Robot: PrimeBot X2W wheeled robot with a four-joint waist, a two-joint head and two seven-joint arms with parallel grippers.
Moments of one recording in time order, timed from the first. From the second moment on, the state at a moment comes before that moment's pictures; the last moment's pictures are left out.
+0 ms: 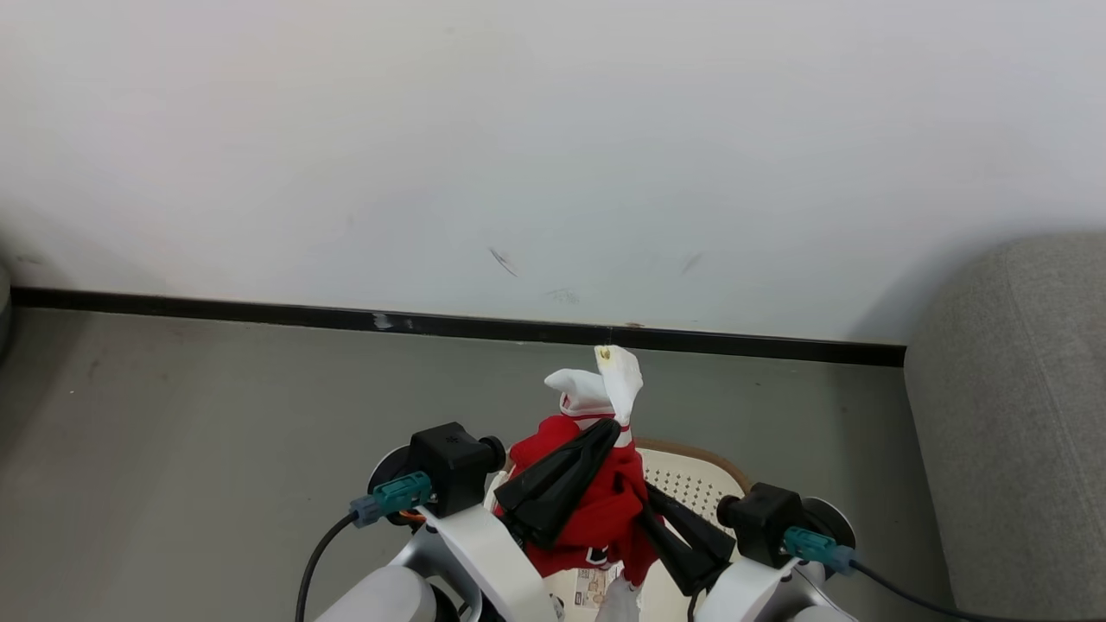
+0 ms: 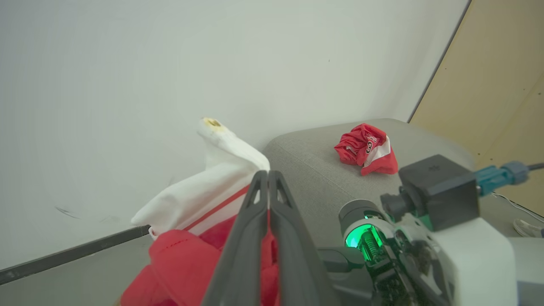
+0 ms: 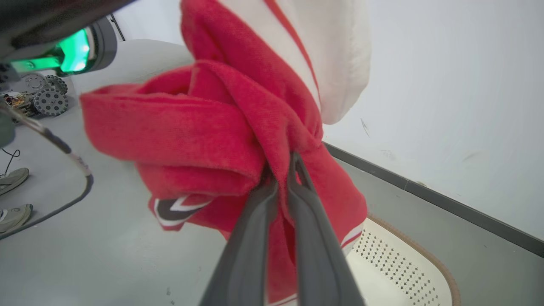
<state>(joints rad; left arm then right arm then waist) -0.36 0.15 -0.75 0.02 -0.70 -0.07 -0.04 -0.19 -0.06 0.56 0.30 0.22 0.13 -0.25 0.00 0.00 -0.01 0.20</state>
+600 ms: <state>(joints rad) -0.33 0.17 -0.74 0.01 -0.71 -0.07 -0.04 -0.19 -0.06 0.52 0.30 0.23 0.13 -0.25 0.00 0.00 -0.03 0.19</state>
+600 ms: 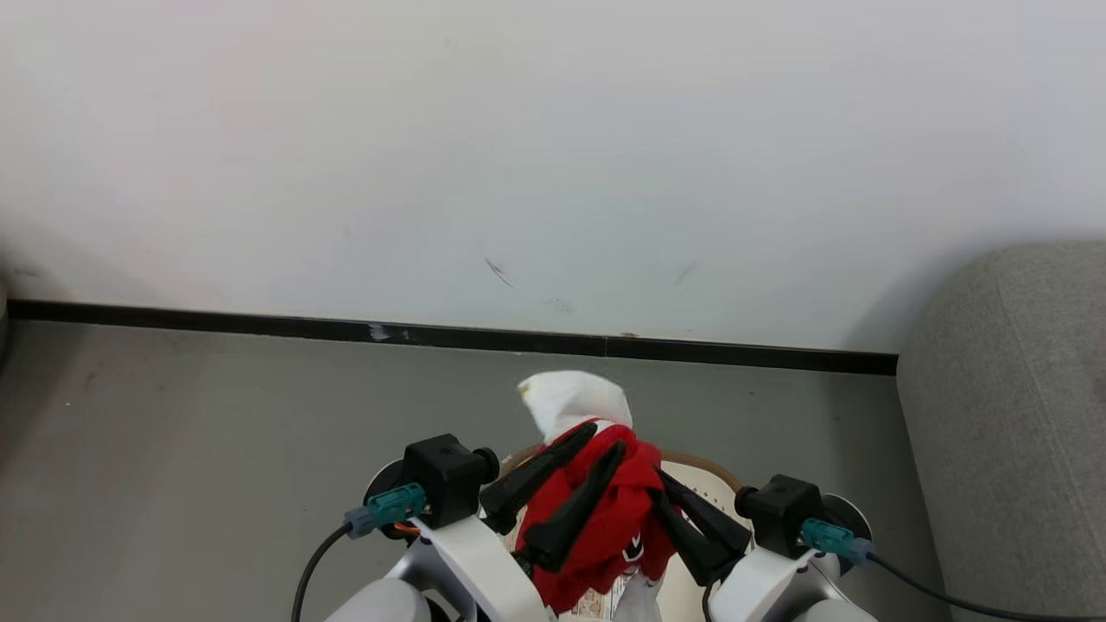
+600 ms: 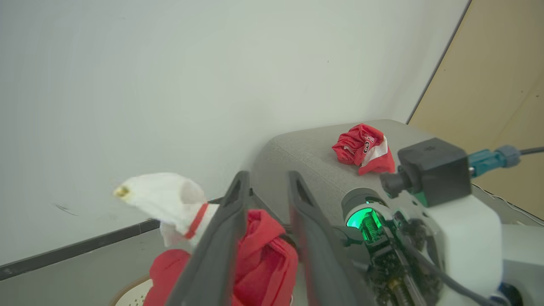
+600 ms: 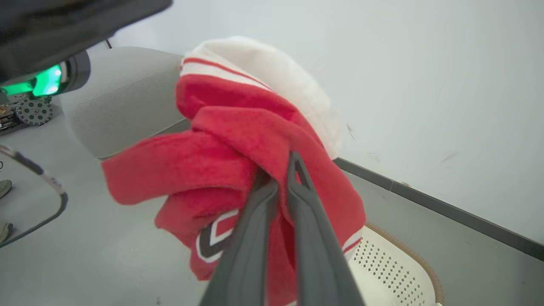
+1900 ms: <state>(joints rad) -0.25 0.23 -0.75 -0.01 -0.68 -0.08 -0.17 -0.17 -0.10 0.43 0.26 0.20 0.13 -0.25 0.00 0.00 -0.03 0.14</state>
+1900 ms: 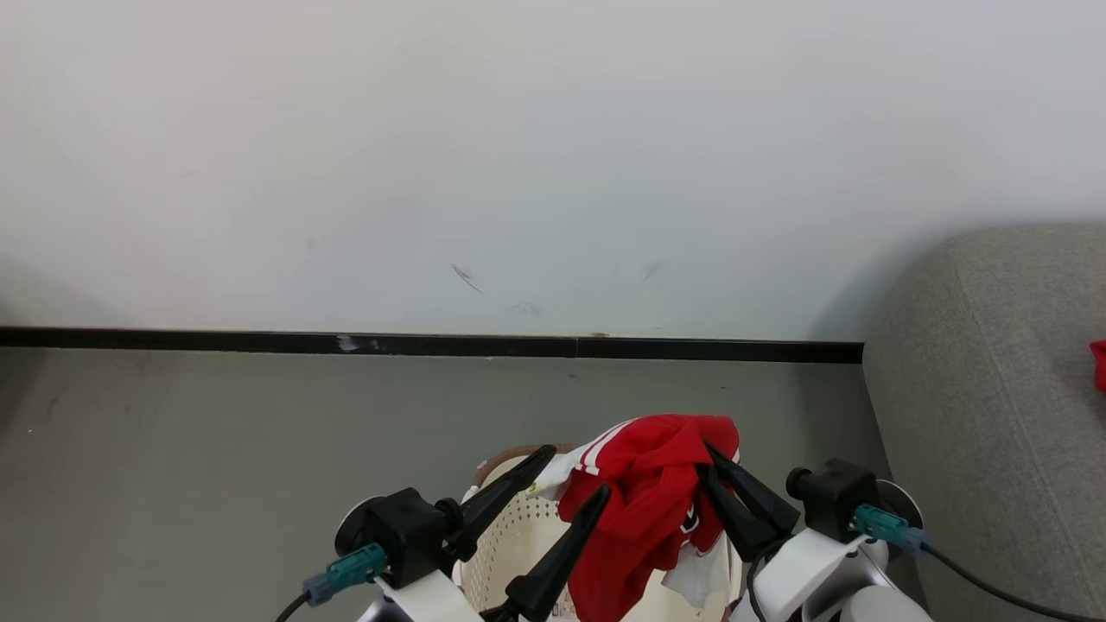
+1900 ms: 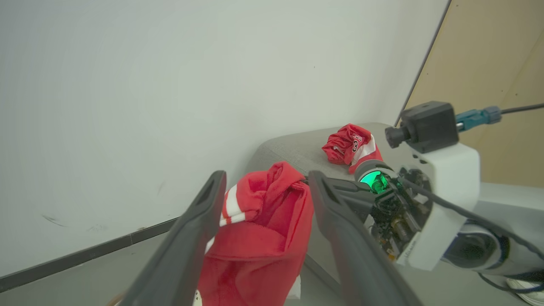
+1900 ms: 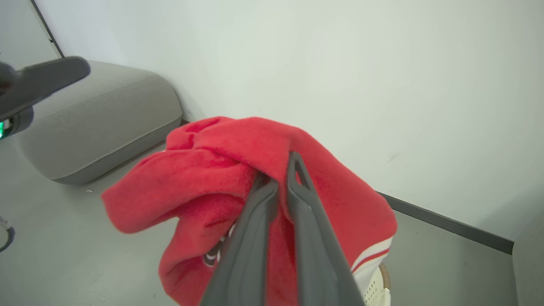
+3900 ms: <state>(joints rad) -0.24 0.24 -0.74 0.05 -0.67 -0.11 -0.23 -0.10 -0.14 0.20 0.15 0.14 0.13 -0.25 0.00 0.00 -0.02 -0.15</state>
